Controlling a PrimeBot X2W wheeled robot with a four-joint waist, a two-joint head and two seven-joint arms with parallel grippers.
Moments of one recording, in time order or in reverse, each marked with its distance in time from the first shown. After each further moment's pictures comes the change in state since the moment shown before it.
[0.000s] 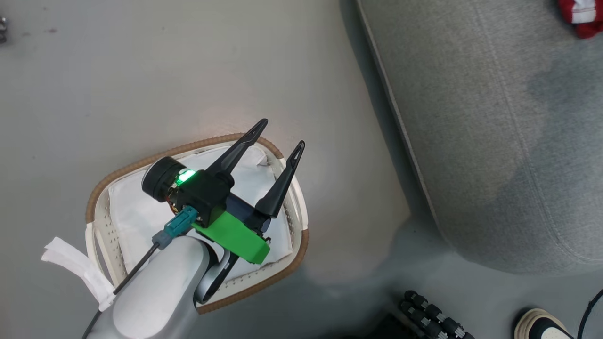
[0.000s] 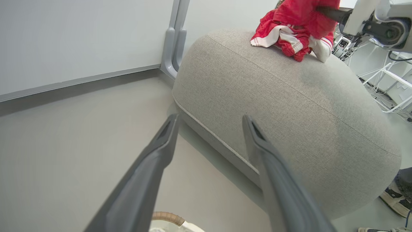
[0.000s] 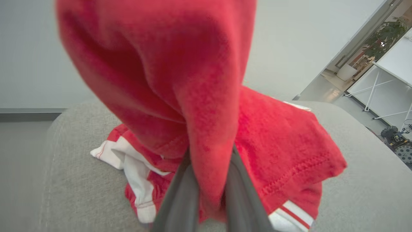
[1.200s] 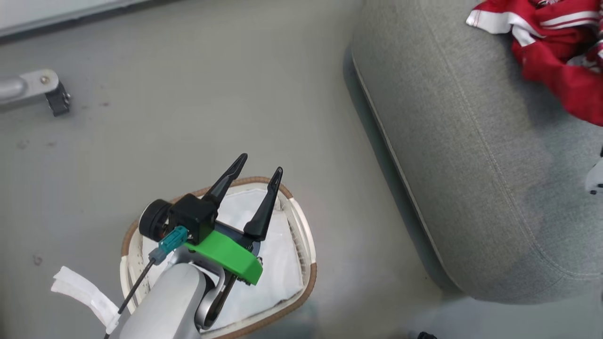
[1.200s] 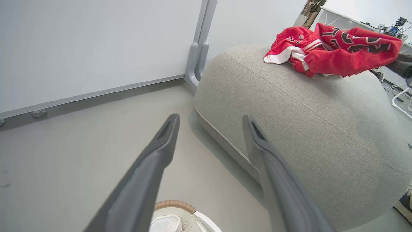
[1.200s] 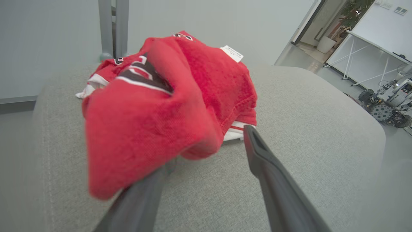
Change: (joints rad) left arm 0.120 -0.068 0.101 0.107 -0.018 0.000 0.000; right arm 0.338 0.097 -0.186 -0.087 -0.094 0.000 0.000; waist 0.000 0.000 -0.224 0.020
